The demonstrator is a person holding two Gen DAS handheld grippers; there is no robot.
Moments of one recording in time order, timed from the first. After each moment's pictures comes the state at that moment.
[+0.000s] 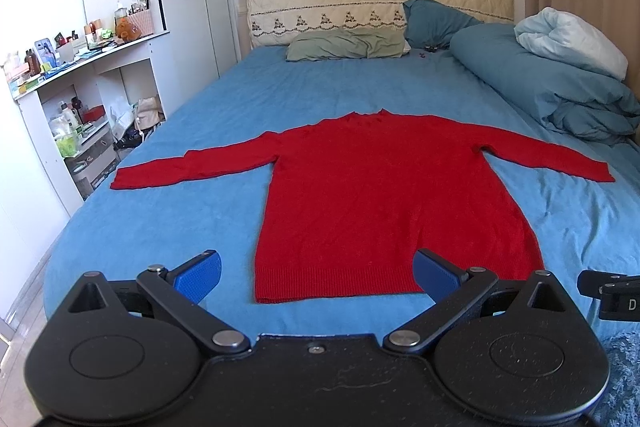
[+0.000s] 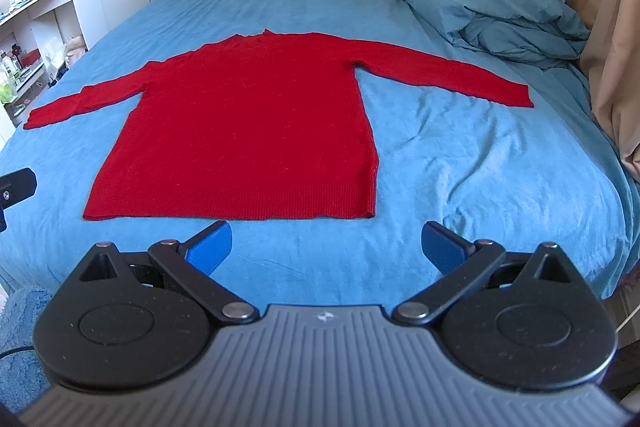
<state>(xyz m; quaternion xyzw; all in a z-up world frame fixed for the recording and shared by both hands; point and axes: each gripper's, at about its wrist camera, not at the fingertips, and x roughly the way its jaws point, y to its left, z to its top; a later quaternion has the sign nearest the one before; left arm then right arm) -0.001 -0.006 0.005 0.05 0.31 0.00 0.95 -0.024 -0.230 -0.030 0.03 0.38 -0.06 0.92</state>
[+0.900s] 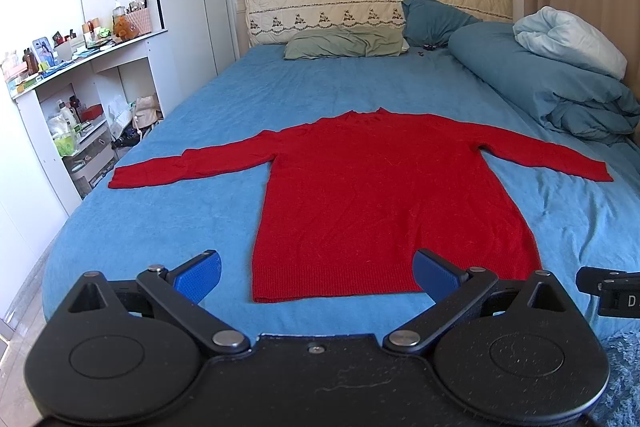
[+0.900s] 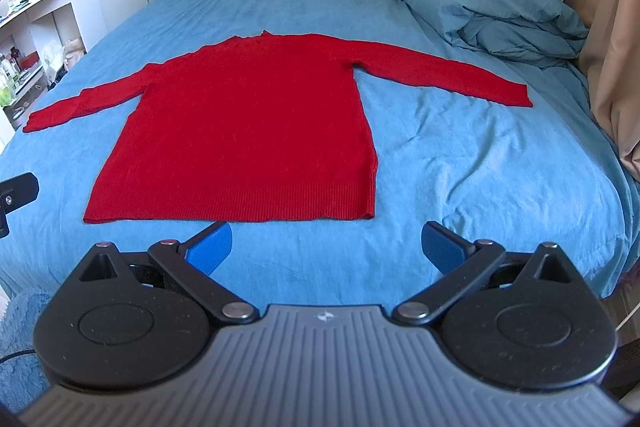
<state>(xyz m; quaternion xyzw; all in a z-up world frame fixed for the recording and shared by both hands) -0.001 -0.005 0.005 0.05 0.31 -0.01 0.95 -0.024 -0.230 -0.028 0.03 0.38 -0.06 0.92</state>
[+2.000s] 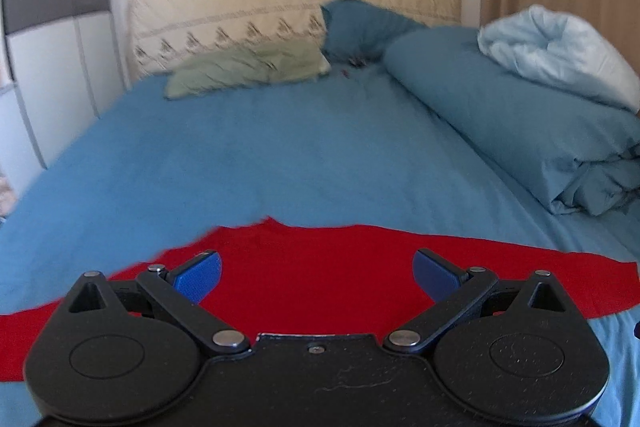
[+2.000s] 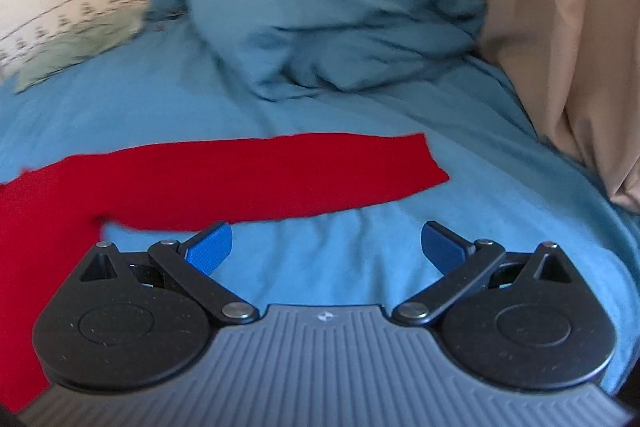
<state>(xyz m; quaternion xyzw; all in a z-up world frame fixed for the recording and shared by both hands) 0.426 -0.190 -0.026 0.05 0.30 -0.13 0.94 0.265 -0.499 -0.113 0.12 0.31 -0.30 0.89</state>
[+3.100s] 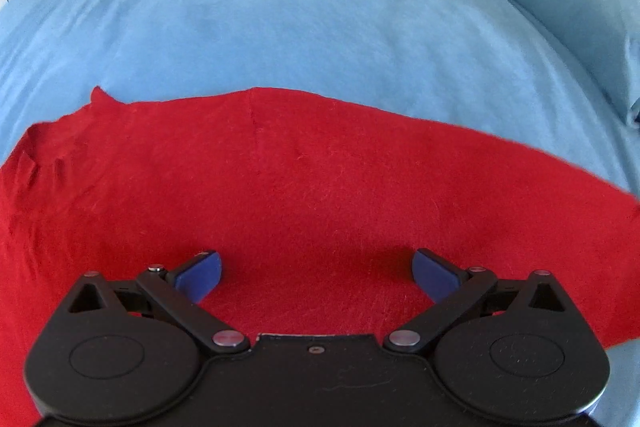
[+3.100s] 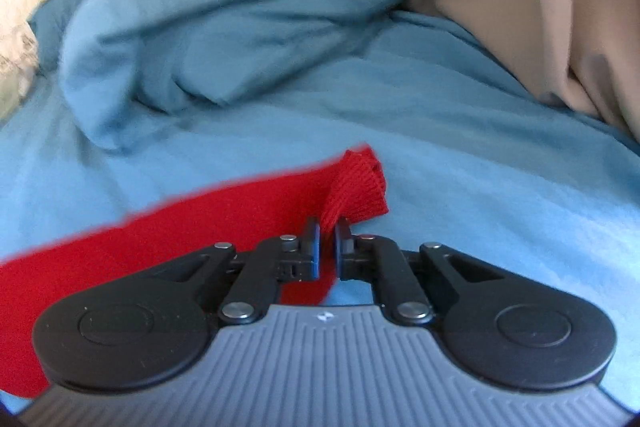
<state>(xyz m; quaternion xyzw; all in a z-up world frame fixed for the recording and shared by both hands) 0.572 -0.287 -0.167 0.07 0.52 -0.16 0.84 0.343 -0.623 -0.174 0.21 0.28 -0.40 0.84</state>
